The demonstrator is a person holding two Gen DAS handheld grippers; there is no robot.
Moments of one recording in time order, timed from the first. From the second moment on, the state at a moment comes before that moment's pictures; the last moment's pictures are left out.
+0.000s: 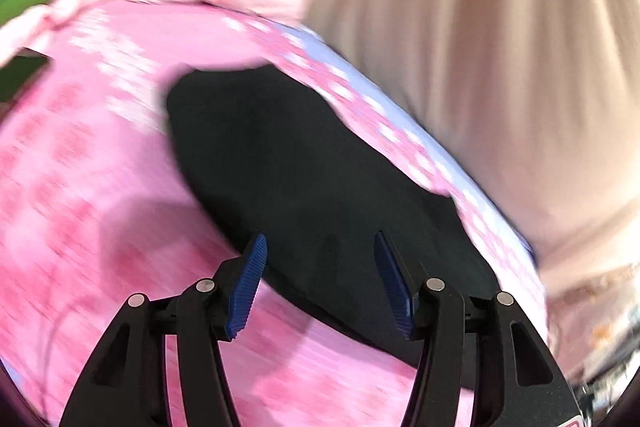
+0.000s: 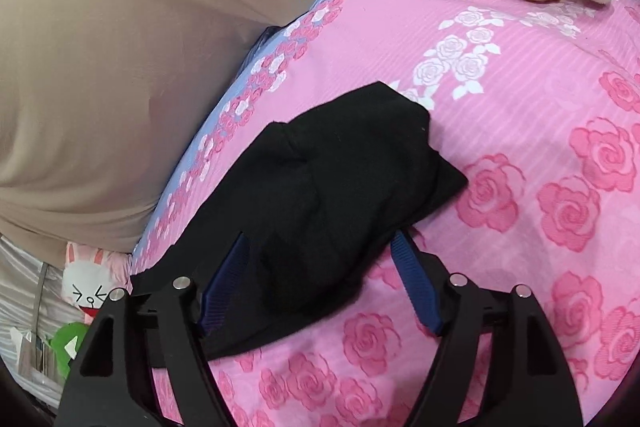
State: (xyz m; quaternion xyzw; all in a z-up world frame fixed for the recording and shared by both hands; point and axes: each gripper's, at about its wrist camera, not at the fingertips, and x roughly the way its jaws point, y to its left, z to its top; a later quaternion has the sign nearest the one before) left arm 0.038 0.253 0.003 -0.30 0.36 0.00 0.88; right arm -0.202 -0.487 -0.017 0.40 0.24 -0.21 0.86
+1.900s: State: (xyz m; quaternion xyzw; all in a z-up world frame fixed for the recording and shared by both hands) left arm 0.101 0.324 -0.021 -0.37 0.41 0.00 0.84; right arm -0.173 -0.483 0.025 0.25 0.29 -0.29 0.87
